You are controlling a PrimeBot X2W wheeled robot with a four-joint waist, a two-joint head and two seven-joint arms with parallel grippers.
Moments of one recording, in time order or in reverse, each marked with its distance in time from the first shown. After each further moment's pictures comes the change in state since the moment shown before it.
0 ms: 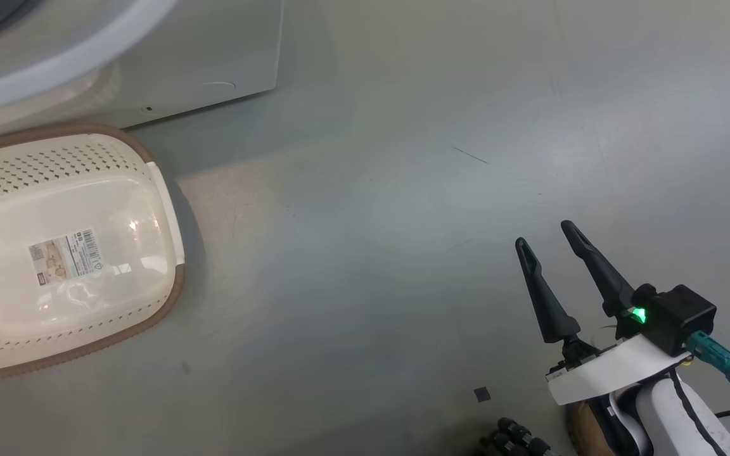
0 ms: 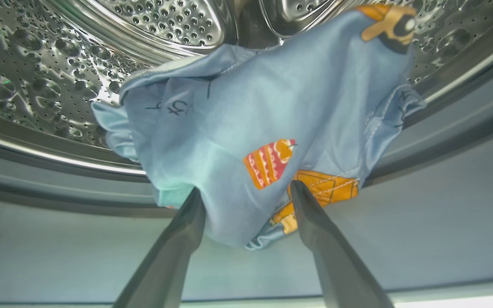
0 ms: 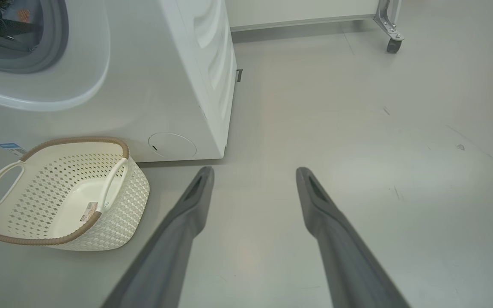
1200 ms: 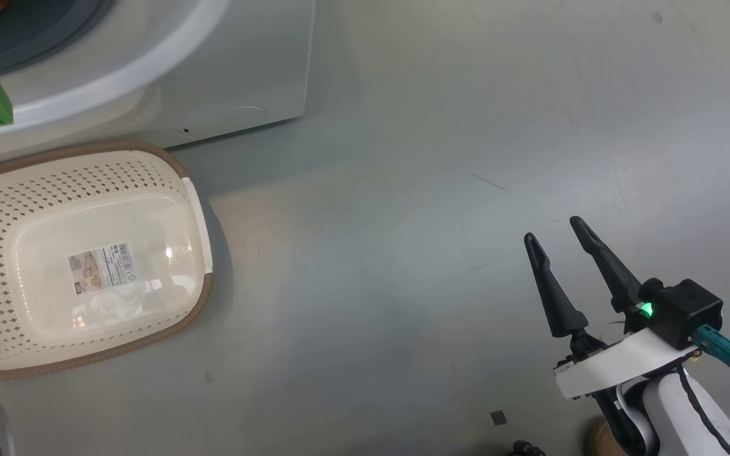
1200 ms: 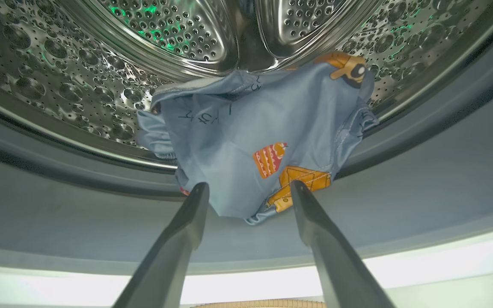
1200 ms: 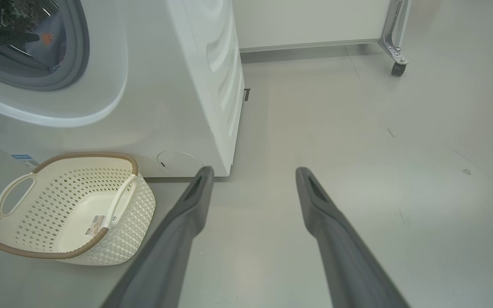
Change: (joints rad) left arm 0.135 -0.051 0.023 -0.151 -0.050 -0.023 0.051; right arm -0.020 -0.010 -0.010 0.024 0.000 0.000 0.000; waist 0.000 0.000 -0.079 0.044
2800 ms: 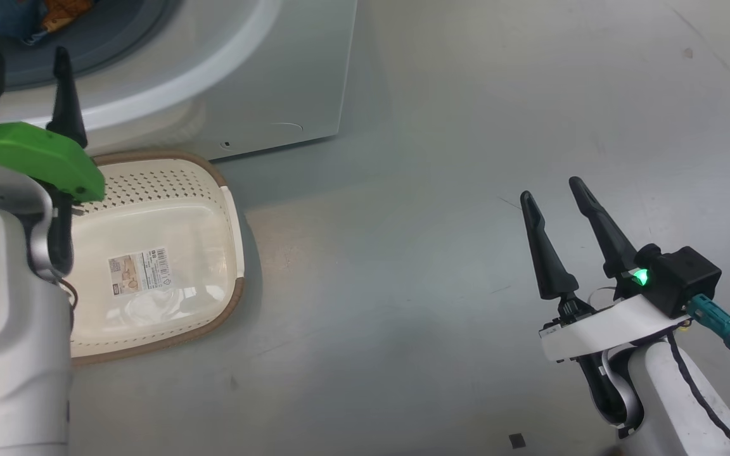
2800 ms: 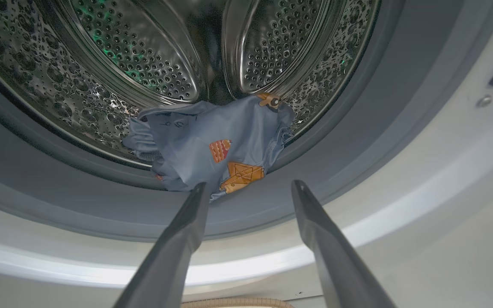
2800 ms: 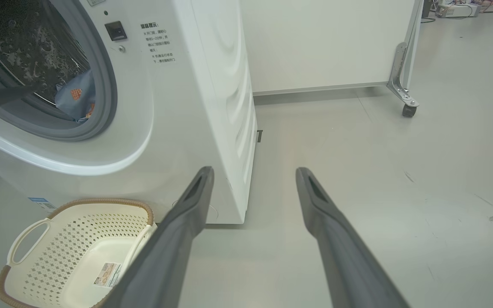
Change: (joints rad) left arm 0.359 -0.120 0.011 -0.446 -0.090 -0.052 -0.083; right arm -0.085 0.049 -0.007 0.005 -0.002 0.000 0.000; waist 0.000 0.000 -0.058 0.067
